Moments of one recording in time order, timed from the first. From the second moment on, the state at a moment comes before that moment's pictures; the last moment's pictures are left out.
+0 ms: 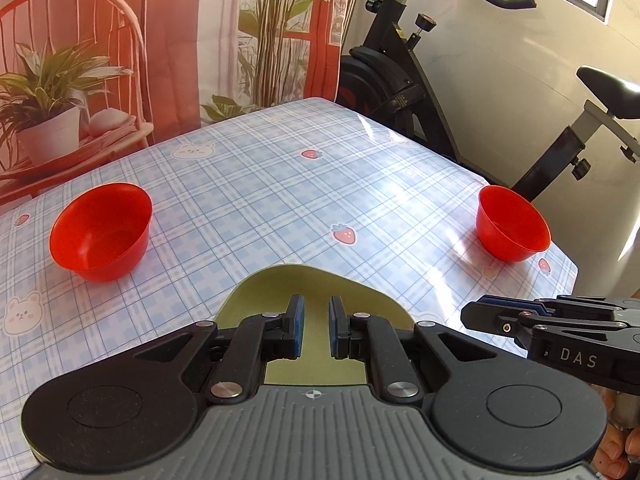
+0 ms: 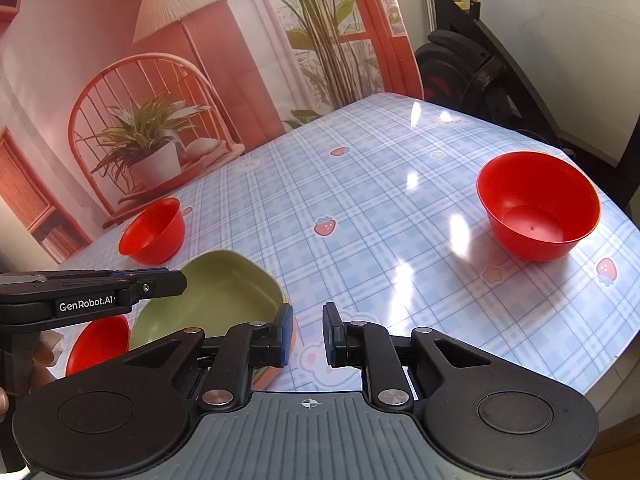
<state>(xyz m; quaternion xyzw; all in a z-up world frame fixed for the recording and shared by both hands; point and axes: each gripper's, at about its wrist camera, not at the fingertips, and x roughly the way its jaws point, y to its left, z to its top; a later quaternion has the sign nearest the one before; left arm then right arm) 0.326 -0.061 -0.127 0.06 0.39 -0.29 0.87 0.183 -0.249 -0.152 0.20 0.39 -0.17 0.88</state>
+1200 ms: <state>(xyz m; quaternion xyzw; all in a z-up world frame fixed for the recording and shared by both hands) 0.352 -0.241 -0.183 -0.06 0.41 -0.36 0.84 0.121 -0.421 -0.170 0.14 0.31 -0.35 0.87</state>
